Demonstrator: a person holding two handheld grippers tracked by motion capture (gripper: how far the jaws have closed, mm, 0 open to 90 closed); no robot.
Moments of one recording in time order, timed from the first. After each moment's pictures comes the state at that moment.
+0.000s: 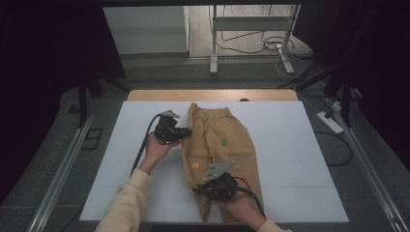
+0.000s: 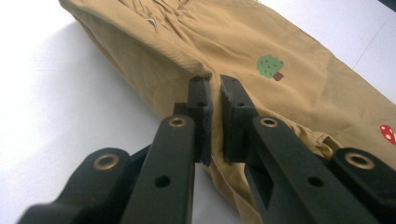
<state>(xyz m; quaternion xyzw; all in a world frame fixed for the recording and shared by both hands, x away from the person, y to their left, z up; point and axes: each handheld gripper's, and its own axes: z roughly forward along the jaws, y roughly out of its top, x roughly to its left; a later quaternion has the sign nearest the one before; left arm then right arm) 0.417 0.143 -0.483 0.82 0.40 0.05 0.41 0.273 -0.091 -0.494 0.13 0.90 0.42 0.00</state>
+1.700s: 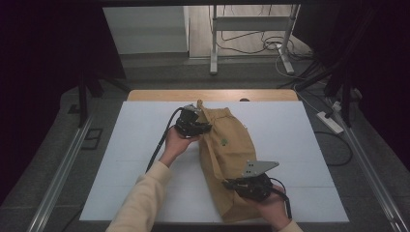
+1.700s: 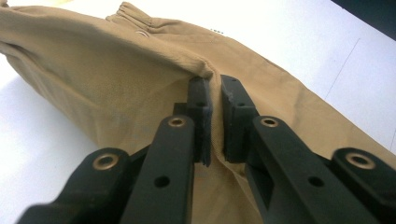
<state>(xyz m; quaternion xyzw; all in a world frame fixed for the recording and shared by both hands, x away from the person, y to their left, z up) 0.435 0.080 -0.465 0.83 0.37 0.05 0.42 0.267 -0.176 -0.471 0.20 0.87 0.46 0.05</state>
